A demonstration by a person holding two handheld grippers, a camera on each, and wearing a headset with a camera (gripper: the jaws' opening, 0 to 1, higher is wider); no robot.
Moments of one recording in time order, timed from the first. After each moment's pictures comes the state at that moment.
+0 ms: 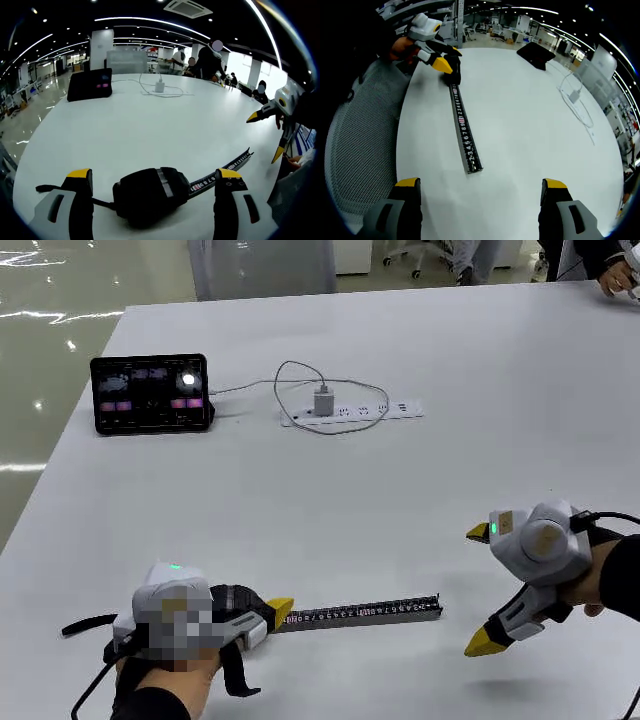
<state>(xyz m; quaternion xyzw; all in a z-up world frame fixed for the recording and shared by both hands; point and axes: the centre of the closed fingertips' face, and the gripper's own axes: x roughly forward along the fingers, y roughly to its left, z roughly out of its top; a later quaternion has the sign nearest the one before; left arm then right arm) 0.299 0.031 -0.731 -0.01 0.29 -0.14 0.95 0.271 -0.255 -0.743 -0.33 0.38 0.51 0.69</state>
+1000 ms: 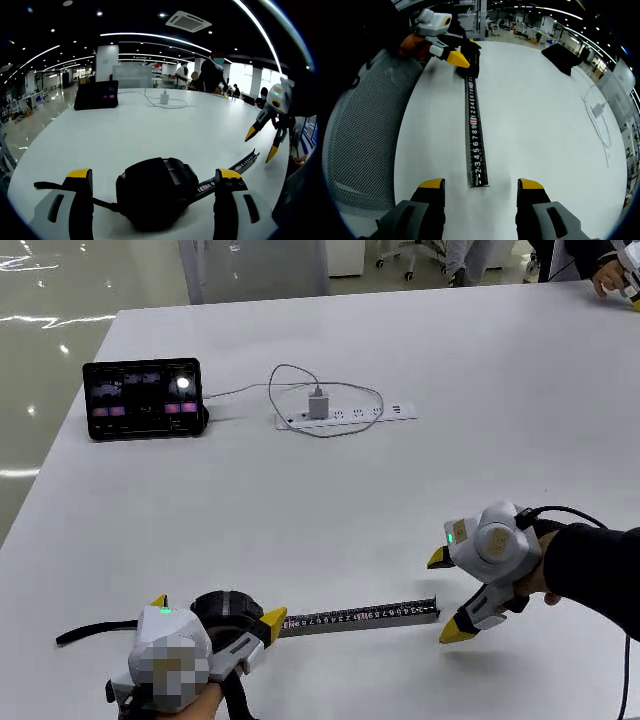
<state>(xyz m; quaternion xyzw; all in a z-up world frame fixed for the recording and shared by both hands) 0.300 0.039 -0.735 -0.01 0.22 -0.12 0.97 0.268 -0.228 -0.766 -0.37 0.38 0.58 0.62</state>
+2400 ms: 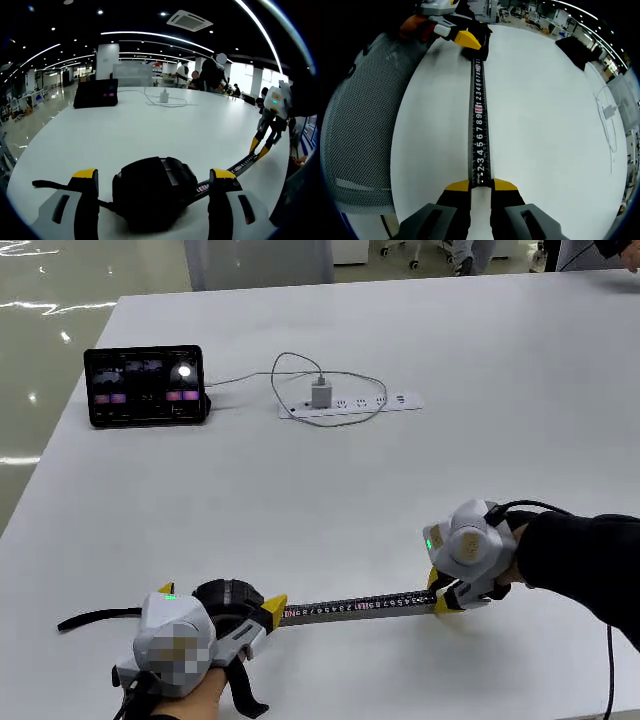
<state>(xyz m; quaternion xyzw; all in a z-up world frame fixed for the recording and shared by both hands) 0.302 0.036 -0.739 -0.01 0.23 -0.12 0.97 0.266 -0.231 -0.782 -0.41 0.43 0.57 0.58</state>
